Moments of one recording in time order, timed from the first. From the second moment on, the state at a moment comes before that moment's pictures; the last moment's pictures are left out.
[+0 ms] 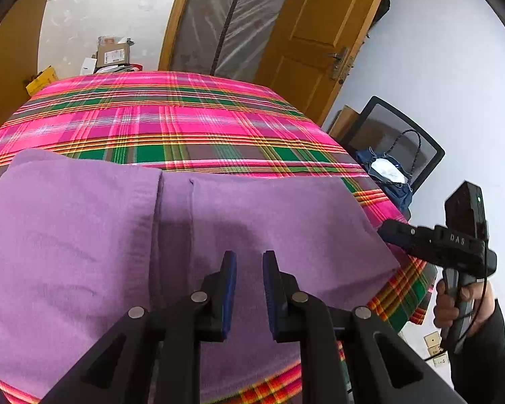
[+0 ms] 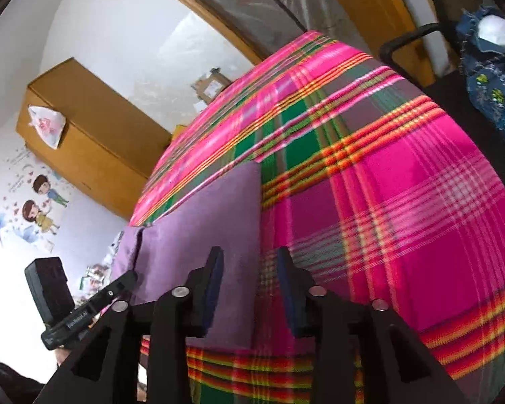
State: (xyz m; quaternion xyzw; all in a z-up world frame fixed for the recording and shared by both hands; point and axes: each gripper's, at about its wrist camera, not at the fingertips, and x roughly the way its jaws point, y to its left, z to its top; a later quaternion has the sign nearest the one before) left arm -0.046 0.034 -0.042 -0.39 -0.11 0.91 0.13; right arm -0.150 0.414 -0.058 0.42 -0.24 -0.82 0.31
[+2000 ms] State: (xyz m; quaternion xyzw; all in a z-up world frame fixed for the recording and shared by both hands) left arm -0.008 -0.050 -0.036 -0.33 -0.17 0.93 0.04; right arm -0.119 0.246 0.109 0.31 -0.16 -0.75 0.56
